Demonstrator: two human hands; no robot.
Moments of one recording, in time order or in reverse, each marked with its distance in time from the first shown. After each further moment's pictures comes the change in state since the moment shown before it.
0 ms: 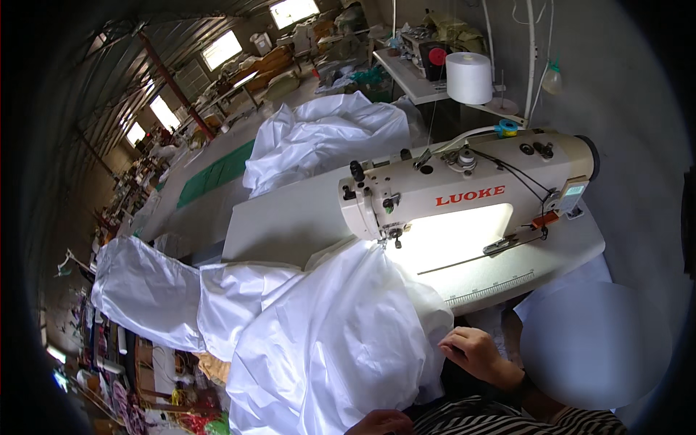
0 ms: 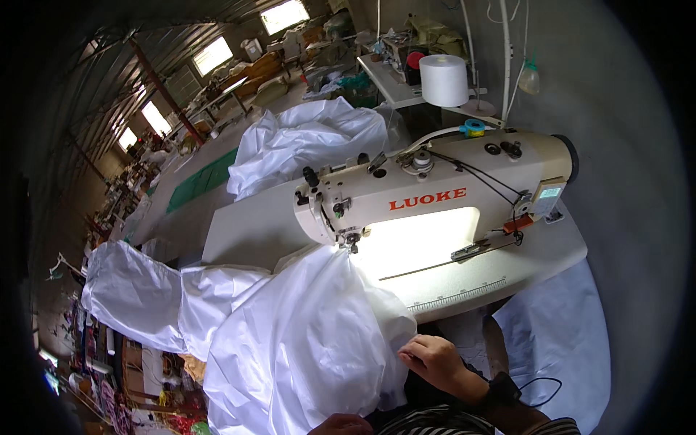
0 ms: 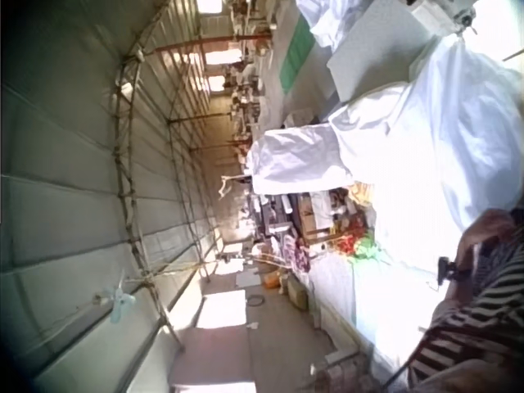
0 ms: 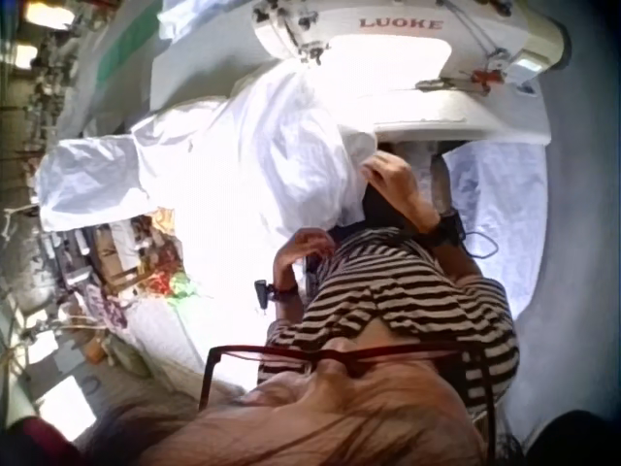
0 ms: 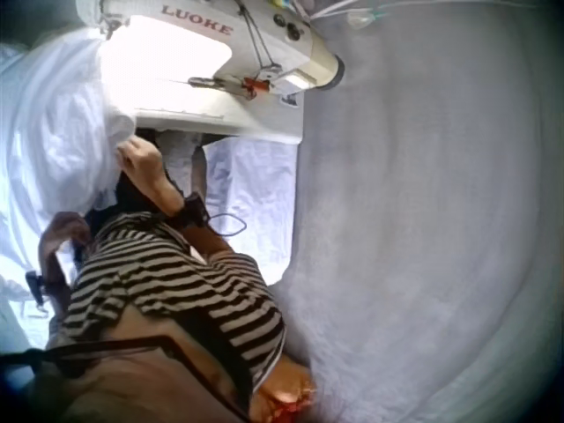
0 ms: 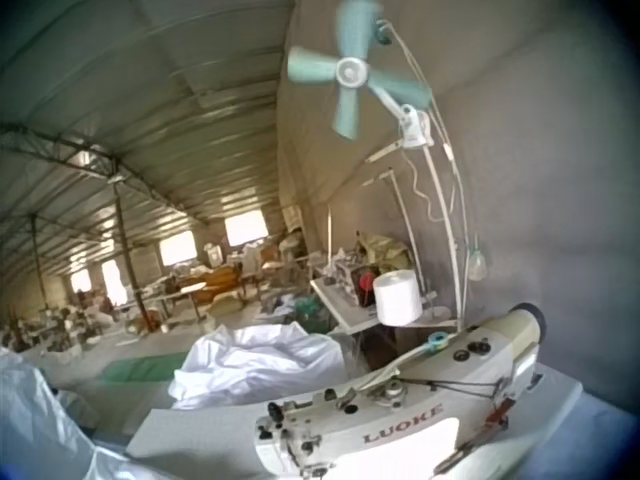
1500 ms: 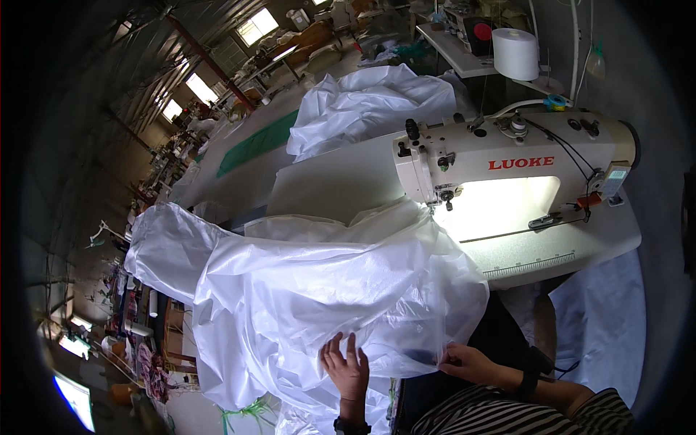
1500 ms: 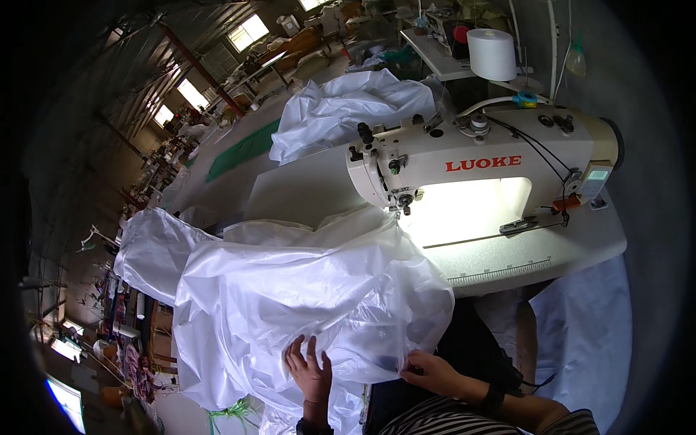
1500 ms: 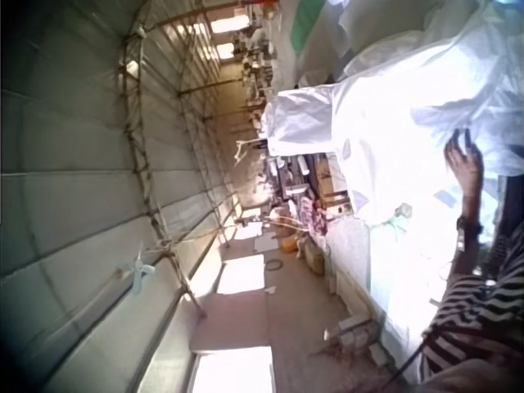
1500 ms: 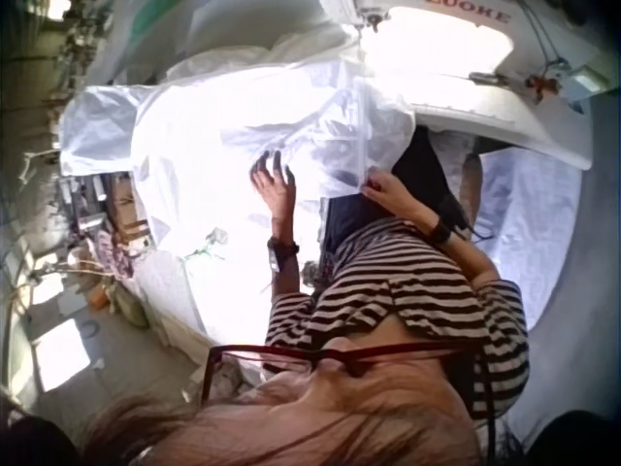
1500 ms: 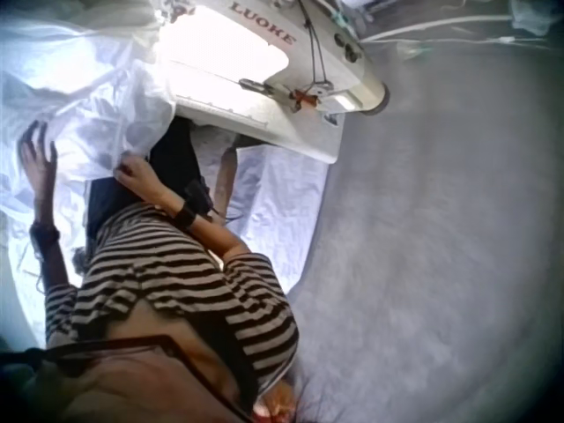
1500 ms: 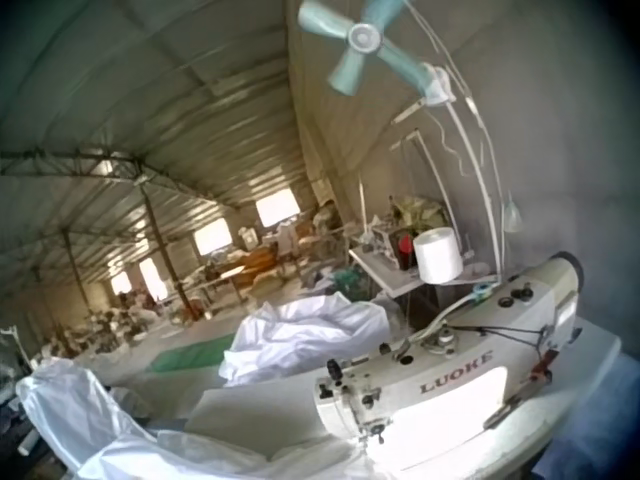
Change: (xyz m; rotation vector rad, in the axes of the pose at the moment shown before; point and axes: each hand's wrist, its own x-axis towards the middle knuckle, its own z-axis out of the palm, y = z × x) left_hand 0.014 0.033 -0.073 1.684 1.228 0.728; right_hand -0.060 -0.016 0.089 0.693 -0.534 0.363
